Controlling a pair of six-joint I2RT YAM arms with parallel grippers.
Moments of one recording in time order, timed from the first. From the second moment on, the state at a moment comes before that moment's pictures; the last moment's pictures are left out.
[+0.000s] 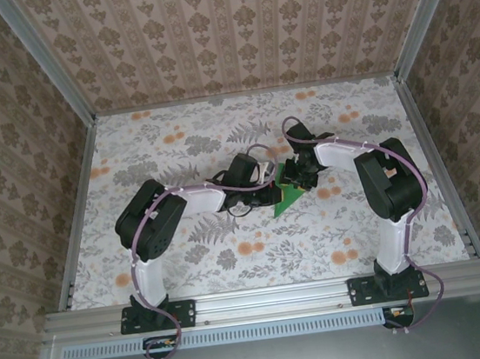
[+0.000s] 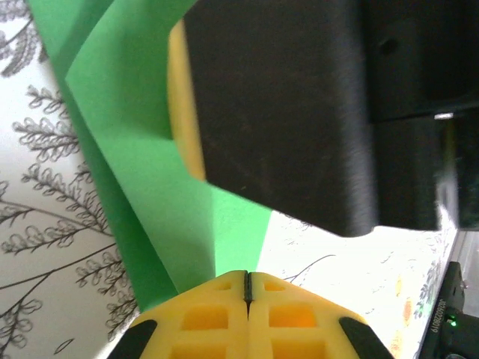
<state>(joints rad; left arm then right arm) -0.80 1.95 1.05 0.09 0.53 -0.64 0.36 1.94 1.19 -0.59 -0.20 0.74</state>
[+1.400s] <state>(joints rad) -0.78 2.00 1.13 -0.06 0.50 -0.66 0.35 1.94 1.19 -0.59 -0.22 0.74</state>
